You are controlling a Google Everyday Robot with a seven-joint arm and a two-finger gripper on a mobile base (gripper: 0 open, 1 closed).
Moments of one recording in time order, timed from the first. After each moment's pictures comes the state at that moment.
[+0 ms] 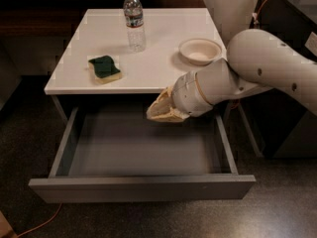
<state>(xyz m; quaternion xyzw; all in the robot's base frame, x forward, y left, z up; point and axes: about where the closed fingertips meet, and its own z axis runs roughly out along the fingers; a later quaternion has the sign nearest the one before) 0.510 -0.010 0.838 -0.69 0.58 0.20 0.37</state>
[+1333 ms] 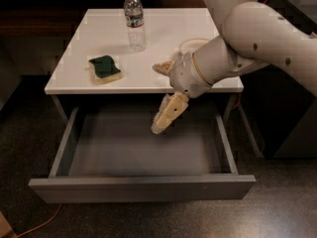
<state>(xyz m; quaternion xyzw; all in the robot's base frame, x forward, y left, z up) 0.533 -0.008 0.868 -0.66 0.63 0.22 0.35</state>
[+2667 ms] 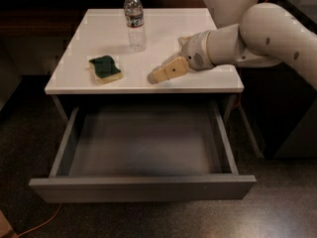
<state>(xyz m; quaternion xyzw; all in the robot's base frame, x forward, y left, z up) 0.649 -0.042 0.909 -0.44 0.73 0.24 0.47</state>
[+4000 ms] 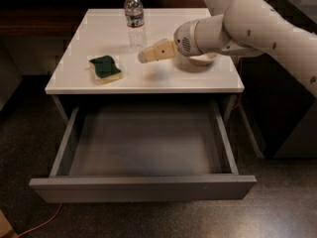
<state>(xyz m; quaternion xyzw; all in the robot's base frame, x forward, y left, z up) 0.707 -0.034 0.925 -0.36 0.76 0.23 0.49</state>
